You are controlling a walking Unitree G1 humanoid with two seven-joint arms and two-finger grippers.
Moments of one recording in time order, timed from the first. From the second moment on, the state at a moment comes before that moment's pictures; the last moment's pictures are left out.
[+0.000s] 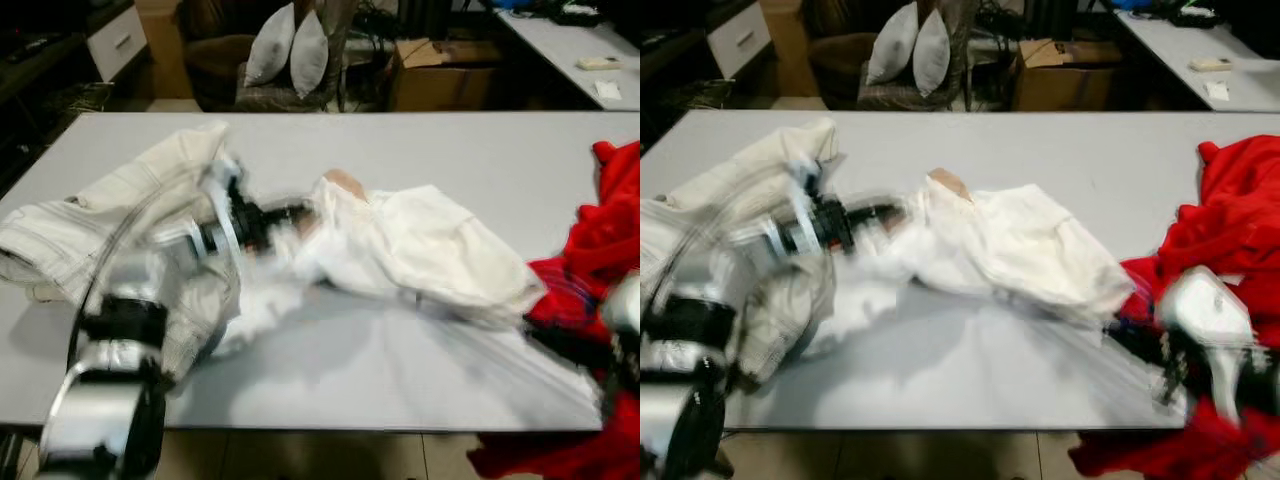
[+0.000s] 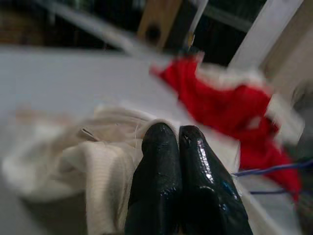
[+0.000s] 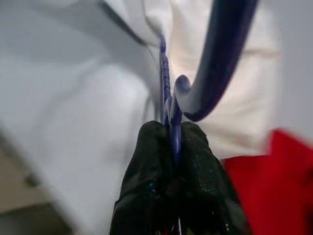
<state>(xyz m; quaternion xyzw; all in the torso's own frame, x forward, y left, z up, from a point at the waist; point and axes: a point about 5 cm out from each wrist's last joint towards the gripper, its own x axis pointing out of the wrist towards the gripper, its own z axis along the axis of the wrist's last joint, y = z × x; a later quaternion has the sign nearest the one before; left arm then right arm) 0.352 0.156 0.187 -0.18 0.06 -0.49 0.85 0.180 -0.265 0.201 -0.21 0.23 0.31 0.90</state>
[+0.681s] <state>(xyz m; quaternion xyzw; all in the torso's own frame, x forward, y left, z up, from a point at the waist) 0.322 0.154 0.234 -0.16 -0.01 -0.54 0.82 0.280 -0.244 0.235 -0.18 -0.04 0.14 0.97</state>
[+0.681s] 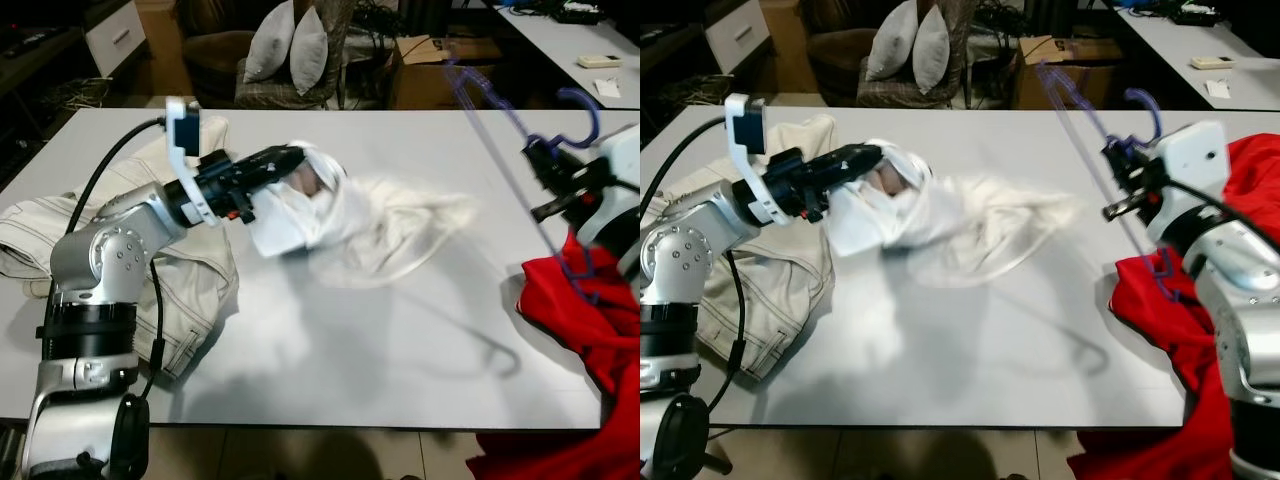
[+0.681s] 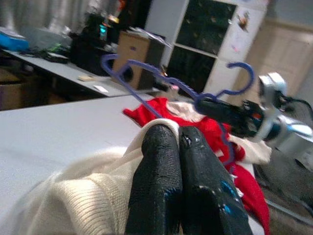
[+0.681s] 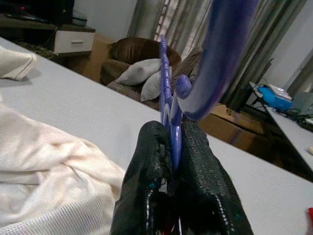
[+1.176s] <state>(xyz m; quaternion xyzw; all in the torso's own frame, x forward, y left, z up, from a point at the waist) 0.318 0.137 0.149 0.00 0.19 -0.45 0.87 0.217 -0.233 0.203 -0.17 0.04 0.25 0.95</state>
